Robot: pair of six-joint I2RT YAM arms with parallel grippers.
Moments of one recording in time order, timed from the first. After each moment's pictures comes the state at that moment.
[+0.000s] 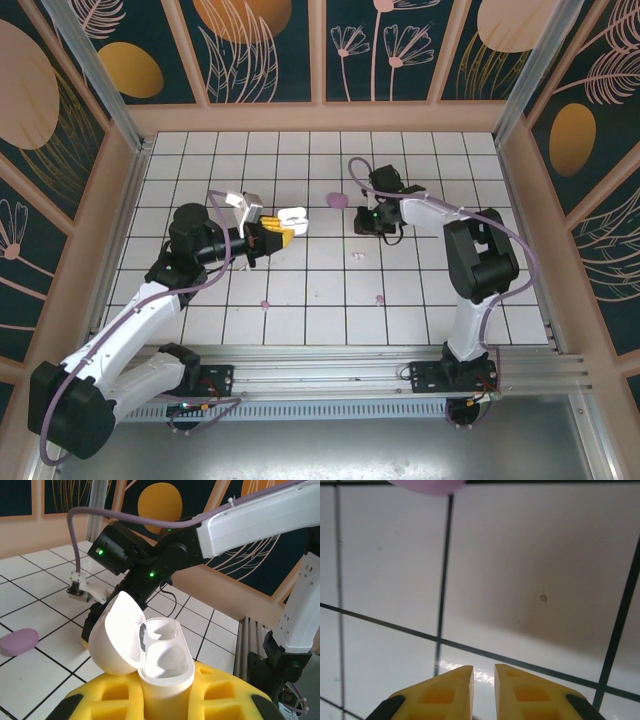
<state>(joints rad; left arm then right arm) -0.42 0.99 0.67 0.15 0.80 -0.23 0.41 1.90 1.24 -0.51 -0.26 0.34</state>
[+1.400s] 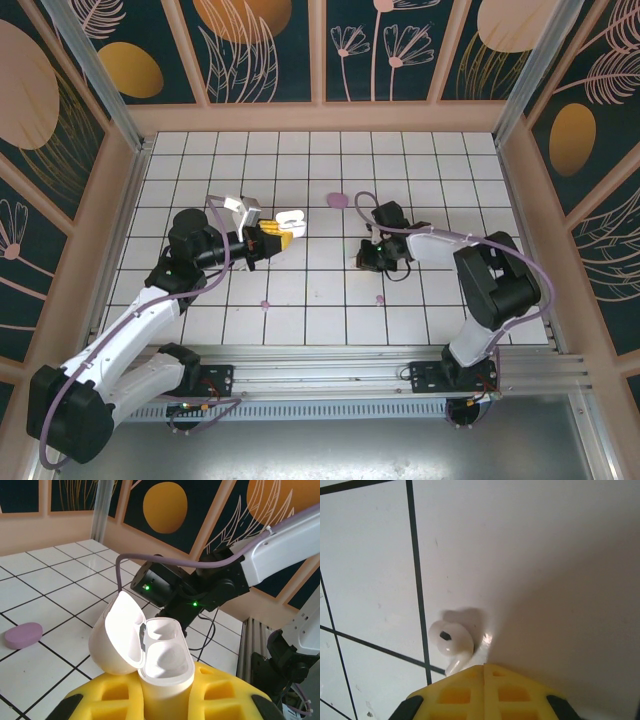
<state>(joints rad) -0.42 0.96 0.63 0.17 0.77 -0.24 0.48 1.67 0.86 -0.37 -0.34 0.55</state>
